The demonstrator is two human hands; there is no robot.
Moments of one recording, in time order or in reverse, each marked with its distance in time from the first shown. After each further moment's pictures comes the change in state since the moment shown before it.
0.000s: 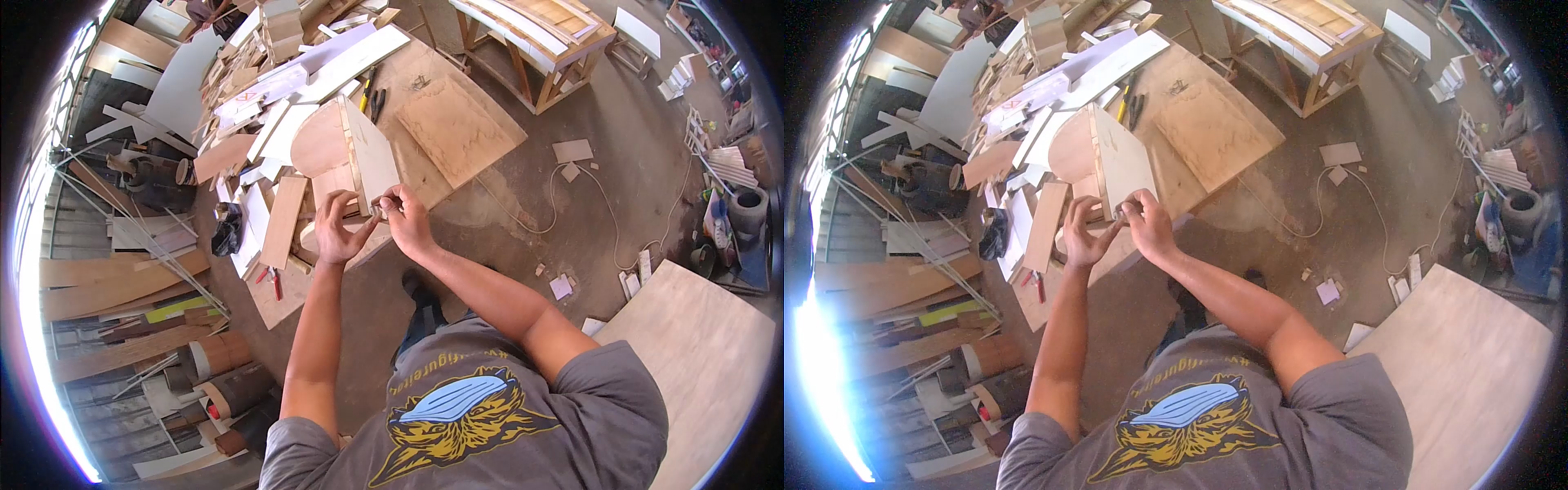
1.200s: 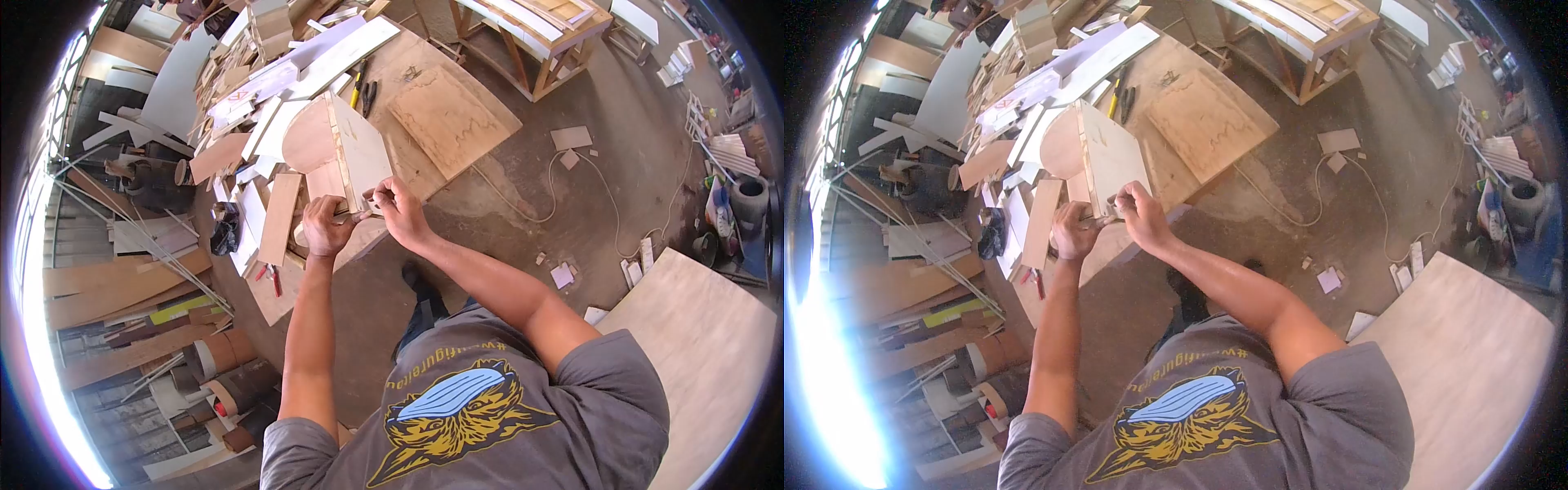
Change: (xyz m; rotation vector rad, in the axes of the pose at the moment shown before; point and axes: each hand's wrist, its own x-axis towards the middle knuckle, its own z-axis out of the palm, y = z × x) left_hand -0.003 -0.022 0.003 0.221 -0.096 0.056; right_hand 0.005 0.002 -0.015 -0.016 -0.077 -0.076
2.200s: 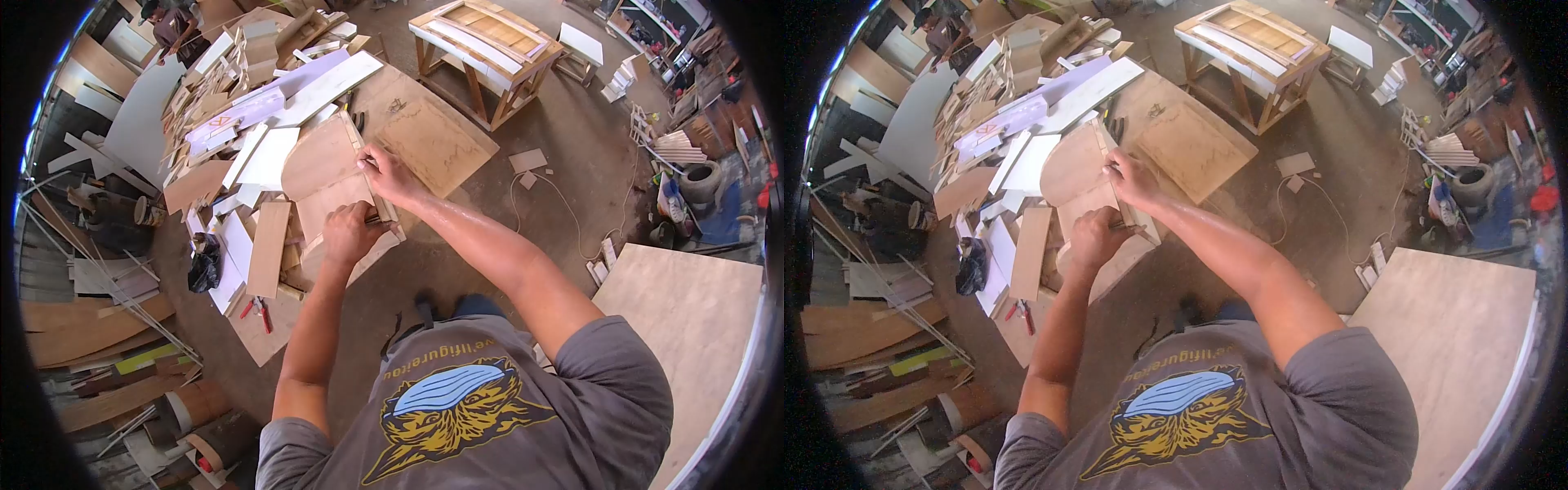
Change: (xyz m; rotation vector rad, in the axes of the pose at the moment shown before) left_hand 0.015 -0.012 -0.020 -0.111 -0.202 0.015; right_hand 0.108 -0.023 0.048 -0.444 -0.037 -0.240
